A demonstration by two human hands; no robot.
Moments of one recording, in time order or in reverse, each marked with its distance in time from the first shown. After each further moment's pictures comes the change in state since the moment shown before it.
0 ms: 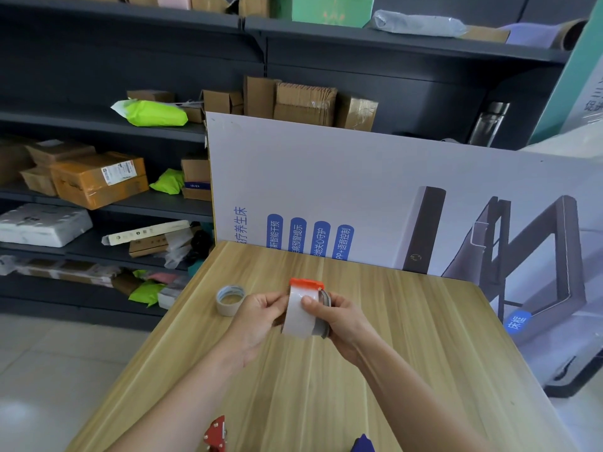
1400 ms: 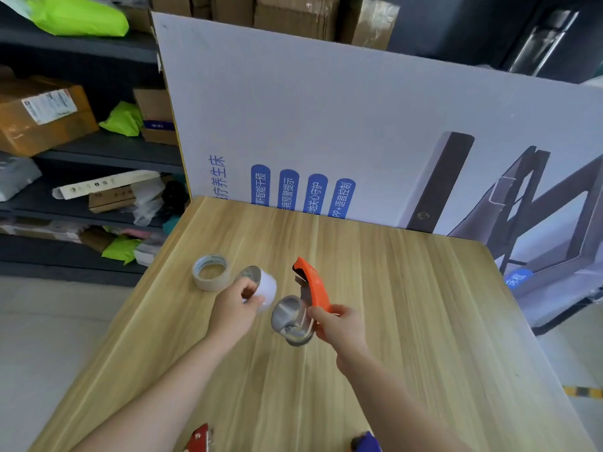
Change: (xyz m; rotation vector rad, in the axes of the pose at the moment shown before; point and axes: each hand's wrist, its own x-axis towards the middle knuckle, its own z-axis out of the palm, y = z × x) left_hand 0.101 -0.094 -0.042 0.626 0.230 -0.006; right_hand 0.080 0.091 -0.032 -0.156 0.542 0.324
